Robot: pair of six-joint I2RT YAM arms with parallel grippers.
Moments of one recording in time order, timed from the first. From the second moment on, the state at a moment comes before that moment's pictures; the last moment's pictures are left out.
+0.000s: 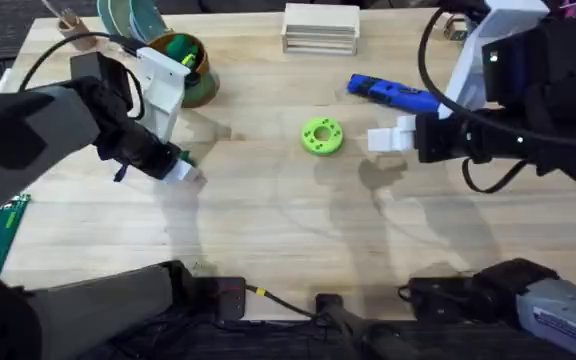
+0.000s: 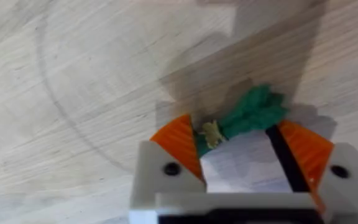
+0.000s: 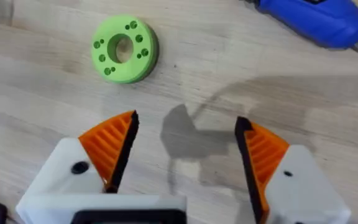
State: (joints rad) left arm 0.27 1.42 0.77 -0.69 -0.02 0.74; right arm 0.30 1.06 0.74 -0.65 -0.15 0.20
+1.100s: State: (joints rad) left arm 0.26 1.36 0.77 -0.66 -0.01 0.74; right arm 0.30 1.06 0.74 -0.65 -0.15 0.20
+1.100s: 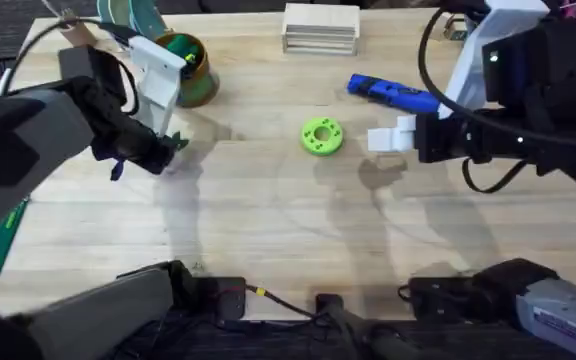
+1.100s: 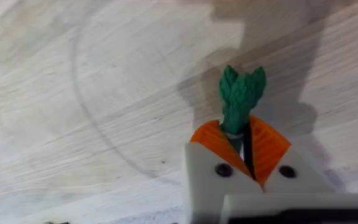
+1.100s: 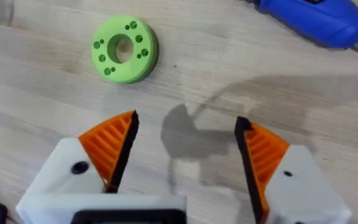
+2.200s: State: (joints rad) left arm 0.26 1.18 0.77 -0.06 0.16 0.15; right arm 0.30 1.06 0.74 -0.65 -0.15 0.20
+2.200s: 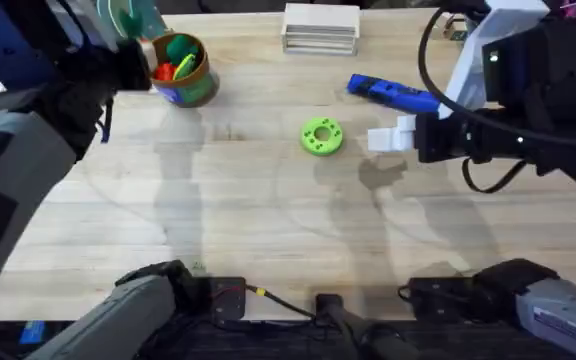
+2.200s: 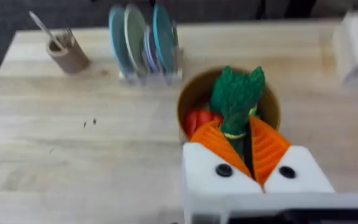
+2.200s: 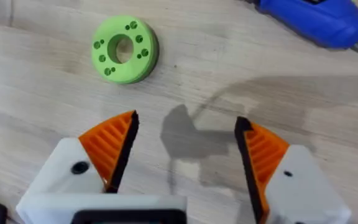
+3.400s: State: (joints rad) left arm 0.26 1.41 0.77 0.19 0.21 -0.39; right arm 0.30 1.14 0.74 -0.64 -0.15 0.20
